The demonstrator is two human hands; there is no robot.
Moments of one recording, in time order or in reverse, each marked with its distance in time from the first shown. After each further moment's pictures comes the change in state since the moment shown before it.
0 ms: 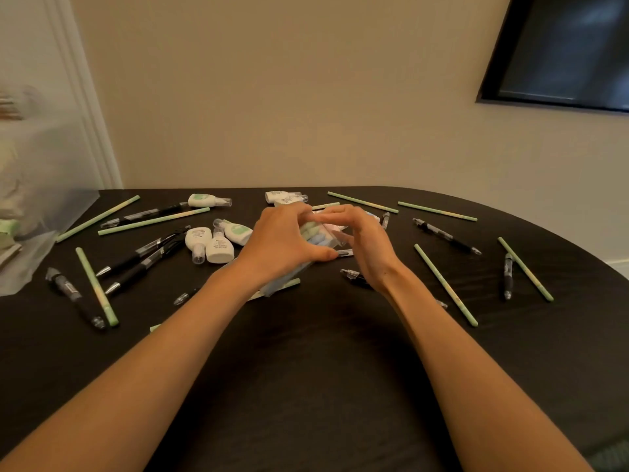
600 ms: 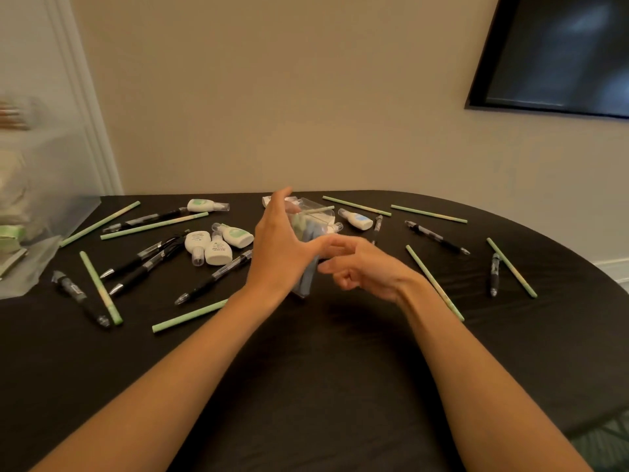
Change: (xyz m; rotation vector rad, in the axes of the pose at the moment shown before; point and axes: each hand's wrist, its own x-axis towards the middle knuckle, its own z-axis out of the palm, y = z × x) left_hand -0.019 0.011 0.014 -0.298 0.290 -0.073; right_hand -0.022 -0.008 -0.018 0.075 -0.364 0.302
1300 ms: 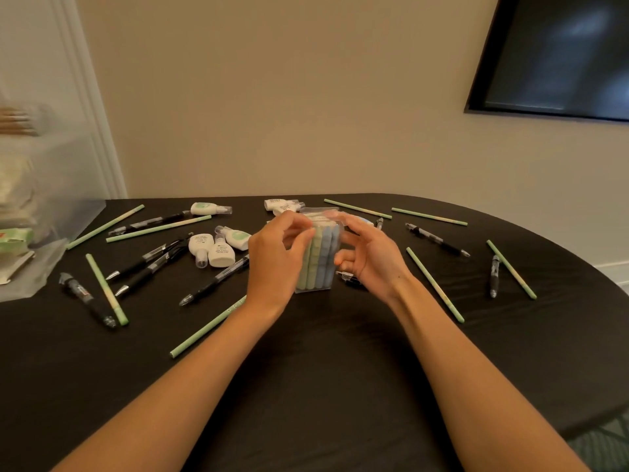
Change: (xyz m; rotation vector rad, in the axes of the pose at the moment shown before) left_hand -0.010 -0.009 0.001 -0.168 0.101 0.124; right_hand 0.006 0.002 0.003 0.422 0.222 -0.188
